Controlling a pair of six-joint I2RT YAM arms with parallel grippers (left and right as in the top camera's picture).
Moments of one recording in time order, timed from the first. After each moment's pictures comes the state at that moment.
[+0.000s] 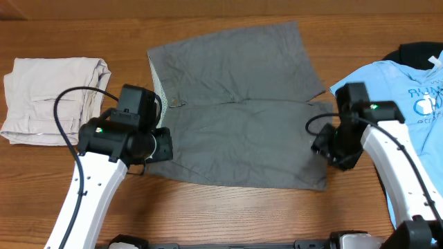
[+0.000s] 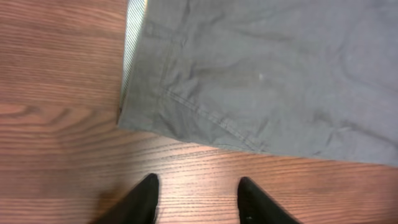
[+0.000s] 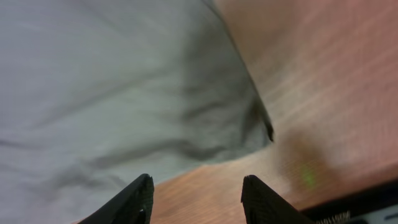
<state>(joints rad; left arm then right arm) -0.22 1.27 1.16 -1.21 0.10 -0.39 0.04 1.45 1.05 -1.23 -0.10 0.70</state>
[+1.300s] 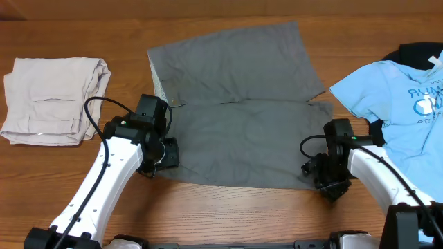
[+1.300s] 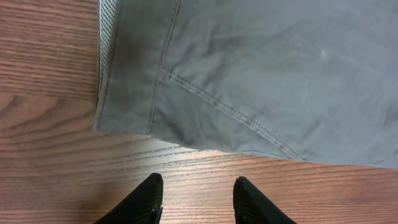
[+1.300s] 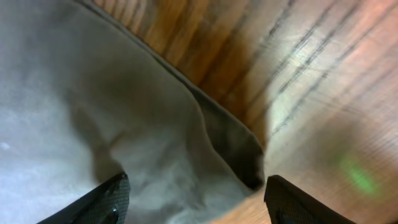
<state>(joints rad) -0.22 1.41 0.99 -1.07 0.12 -0.39 0.04 1.46 0.69 -0.92 -0.12 1.00</state>
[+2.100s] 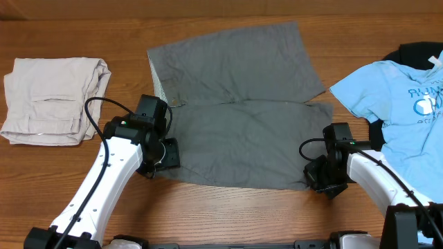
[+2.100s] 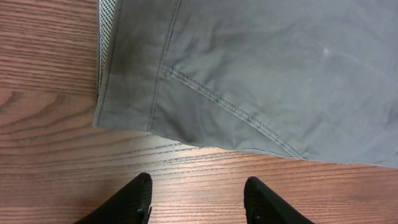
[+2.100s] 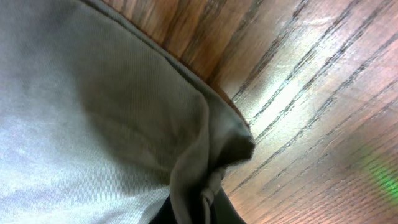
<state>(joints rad) -0.22 1.41 0.99 -1.08 0.12 -0.39 0.04 1.45 0.64 -0.85 -0.15 1.03</state>
